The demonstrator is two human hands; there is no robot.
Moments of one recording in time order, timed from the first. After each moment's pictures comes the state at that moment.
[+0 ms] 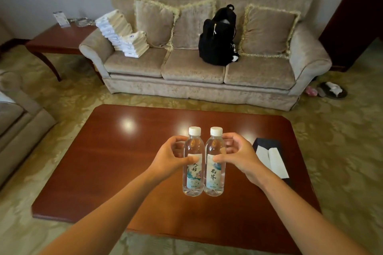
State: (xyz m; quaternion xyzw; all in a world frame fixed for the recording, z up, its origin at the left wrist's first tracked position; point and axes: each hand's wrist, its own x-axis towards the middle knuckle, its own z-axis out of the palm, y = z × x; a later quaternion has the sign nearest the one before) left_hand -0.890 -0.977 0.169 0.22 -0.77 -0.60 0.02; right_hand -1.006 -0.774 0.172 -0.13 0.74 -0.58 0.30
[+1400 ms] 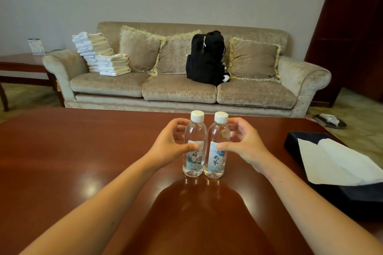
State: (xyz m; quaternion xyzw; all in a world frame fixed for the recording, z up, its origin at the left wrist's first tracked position) left_hand -1.037 -1.061 -0.199 0.01 -0.82 -0.54 0.19; right_hand -1.124 -0.841 -0.184 -0.28 0.75 -0.60 0.05
